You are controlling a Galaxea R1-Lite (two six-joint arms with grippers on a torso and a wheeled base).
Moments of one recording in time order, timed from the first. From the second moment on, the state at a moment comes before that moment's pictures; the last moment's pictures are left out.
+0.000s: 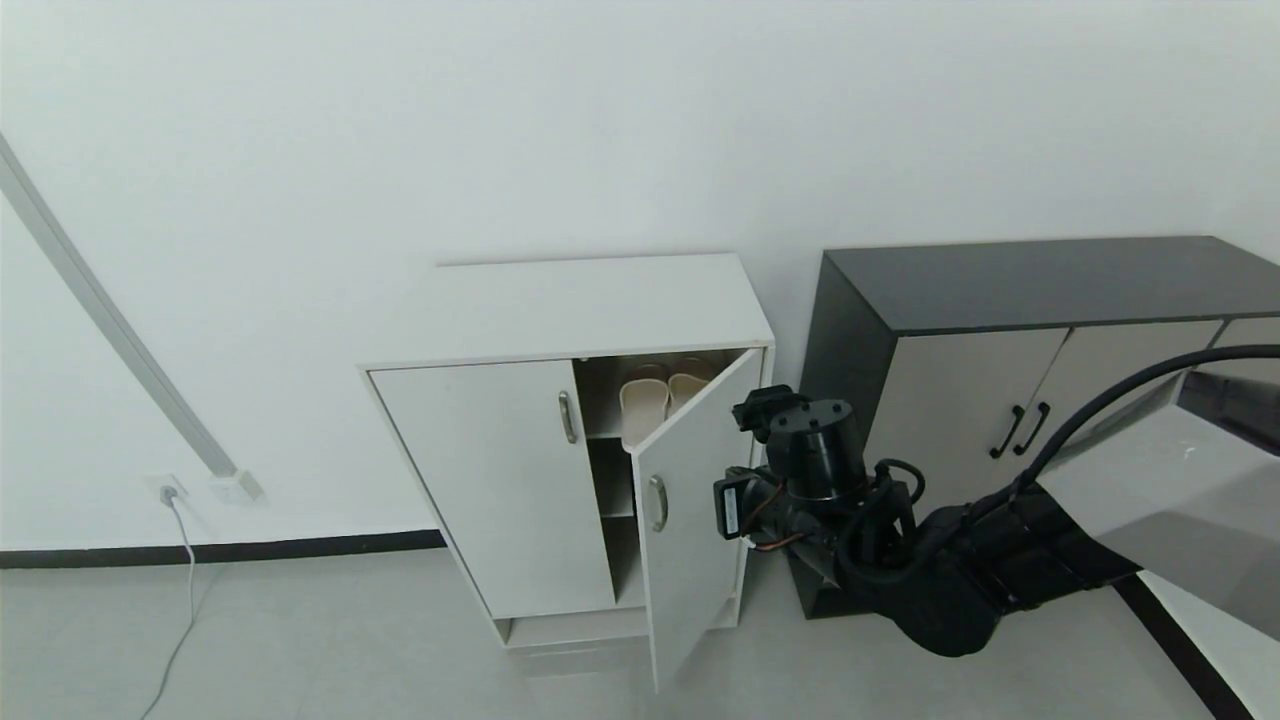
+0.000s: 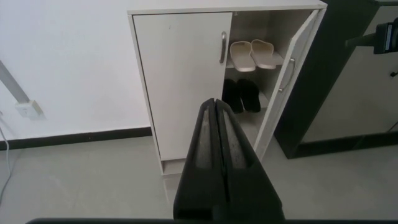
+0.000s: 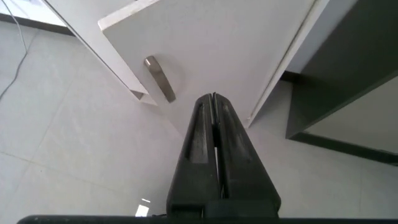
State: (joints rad) left arm 0.00 0.00 0.00 0.00 -0.01 -0.01; right arm 0.75 2.13 -1.08 -0.69 -0.32 0.19
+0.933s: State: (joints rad) left arm 0.00 0.00 0.00 0.00 -0.01 0.00; right arm 0.70 2.07 -0.96 -0.72 -0.38 0.10
